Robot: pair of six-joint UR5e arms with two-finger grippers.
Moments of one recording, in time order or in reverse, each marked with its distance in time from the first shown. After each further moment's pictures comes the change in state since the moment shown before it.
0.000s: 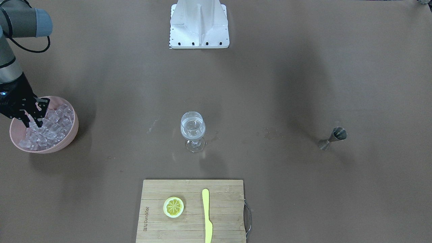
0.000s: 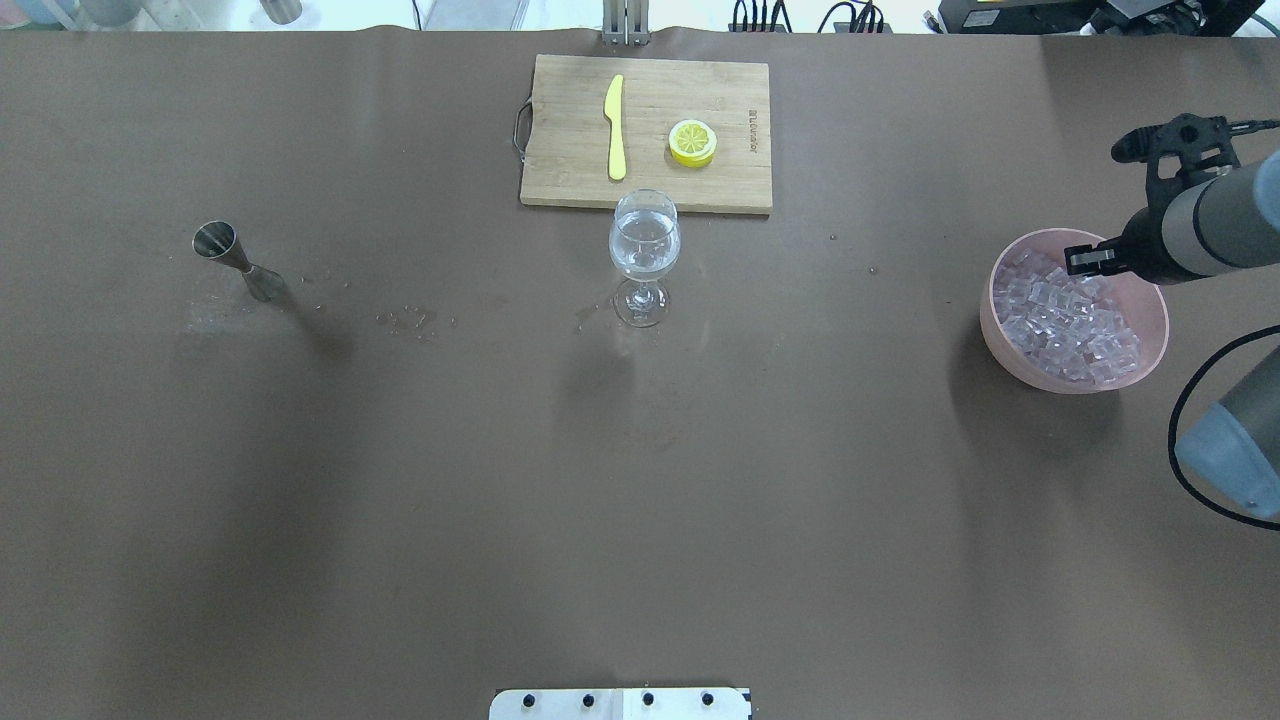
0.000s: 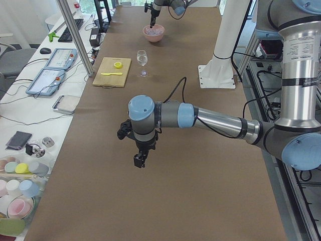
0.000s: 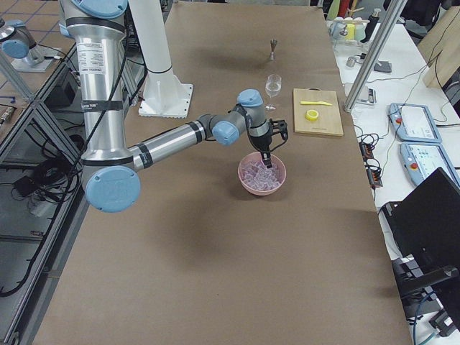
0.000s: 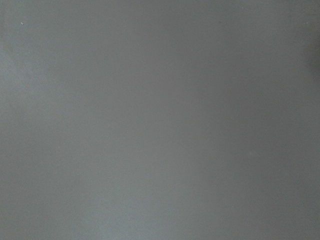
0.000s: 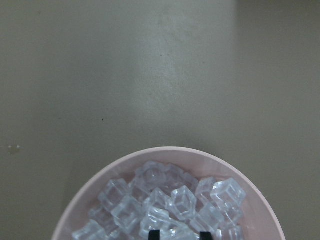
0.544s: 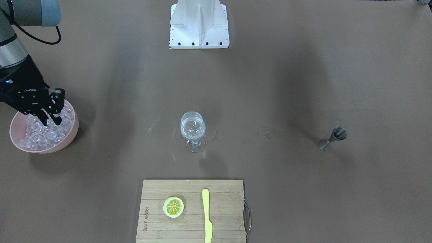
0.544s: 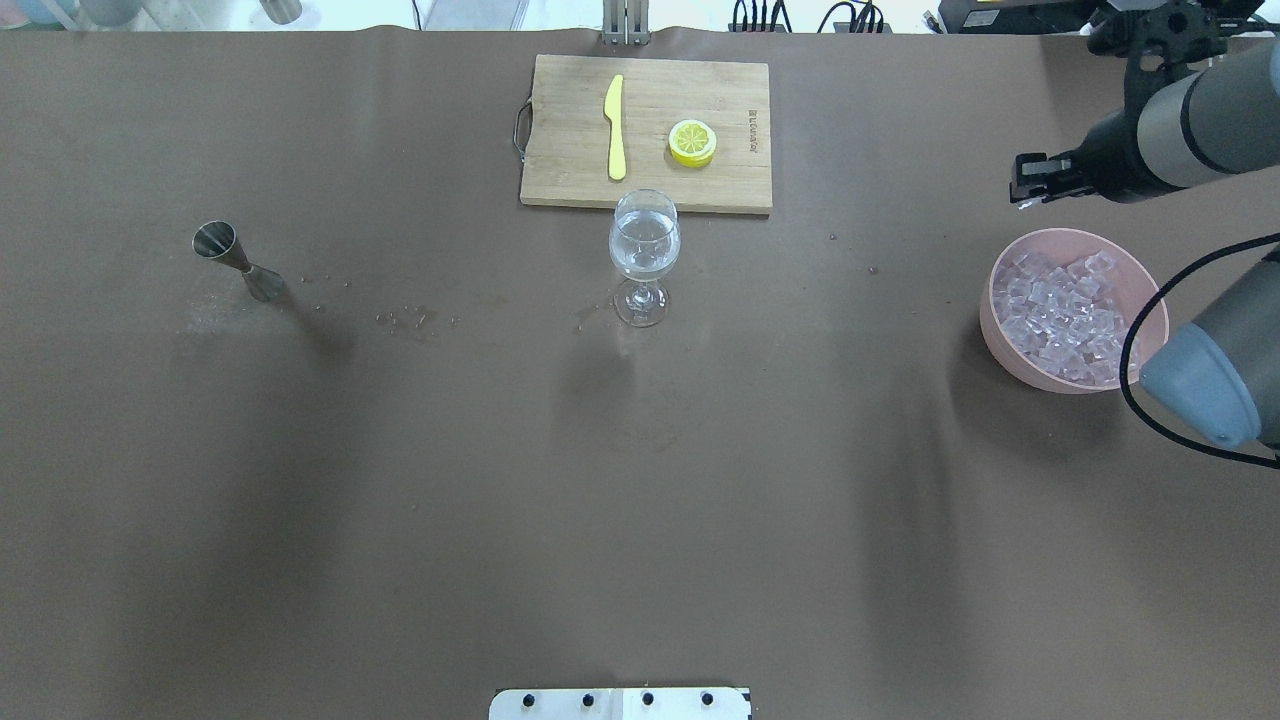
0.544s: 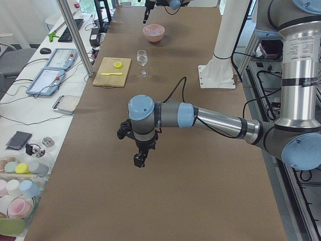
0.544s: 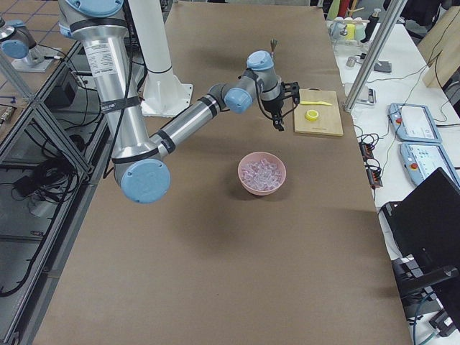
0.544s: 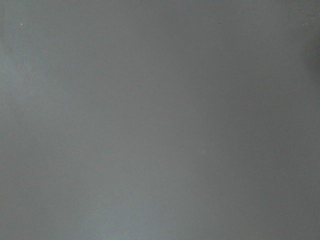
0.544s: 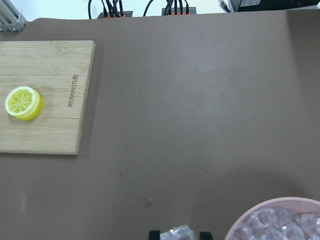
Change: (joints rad) left arm 0.000 -0.001 -0.001 0.001 -0.001 -0.002; right arm 0.022 0.231 0.056 -0.167 0.081 0.175
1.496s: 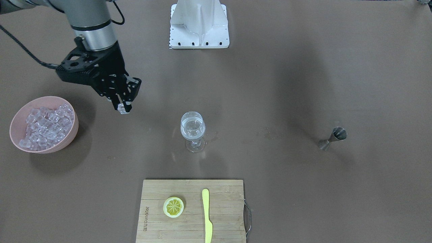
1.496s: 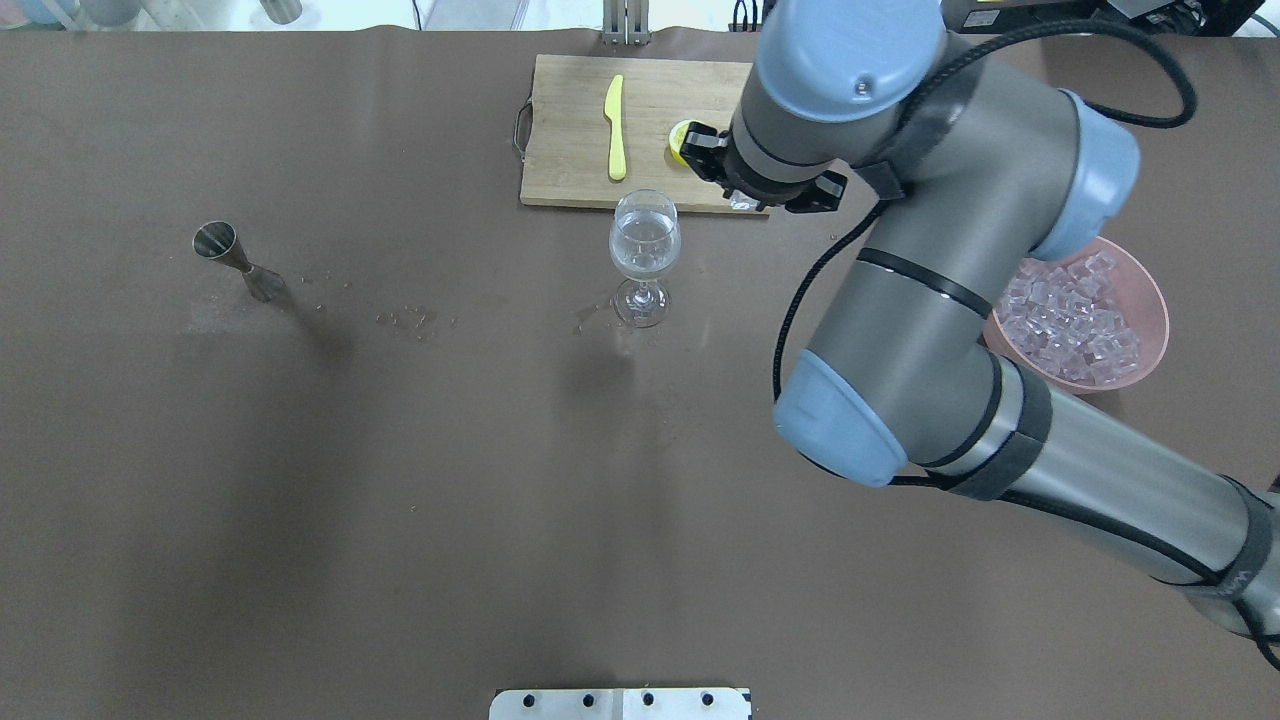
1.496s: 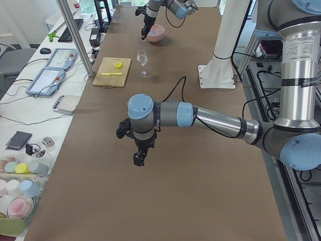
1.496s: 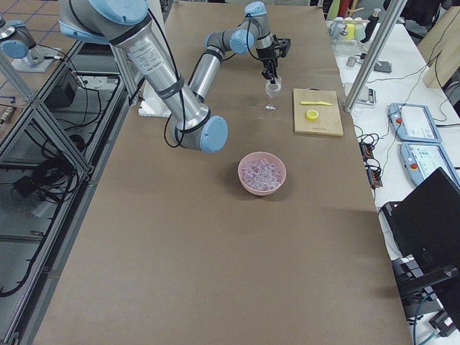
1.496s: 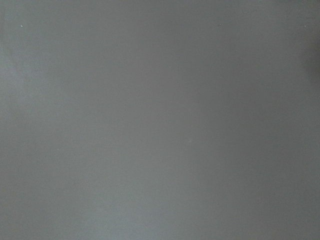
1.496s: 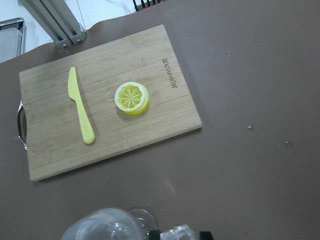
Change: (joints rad) left arm 0.001 -0.009 -0.001 0.001 -0.021 -0.084; right arm -0.293 0.522 -0.178 -0.346 -0.244 0.517
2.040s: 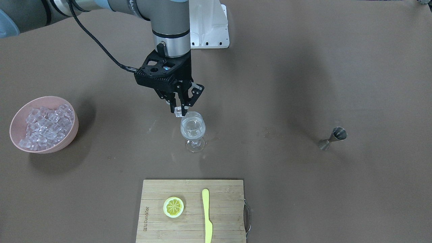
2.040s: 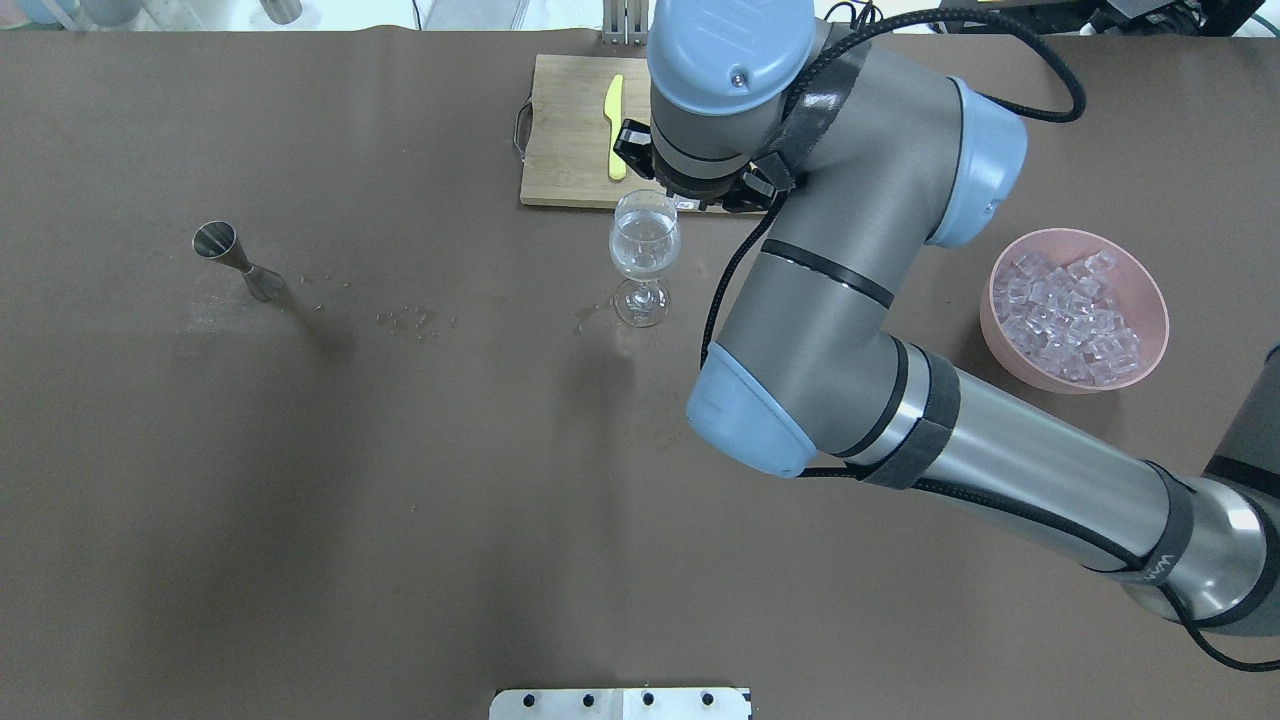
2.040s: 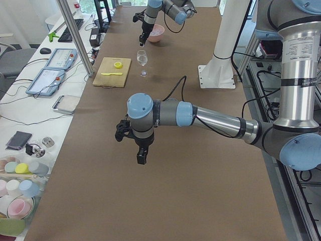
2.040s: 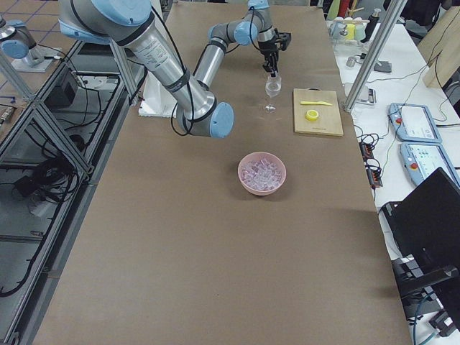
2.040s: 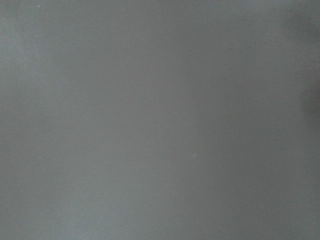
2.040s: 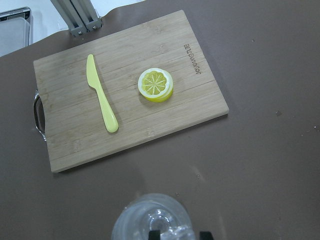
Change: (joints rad) left arm 0.000 -0.003 -0.002 -0.004 -0.029 -0.203; right arm -0.034 0.113 -0.133 -0.008 -0.011 0.027
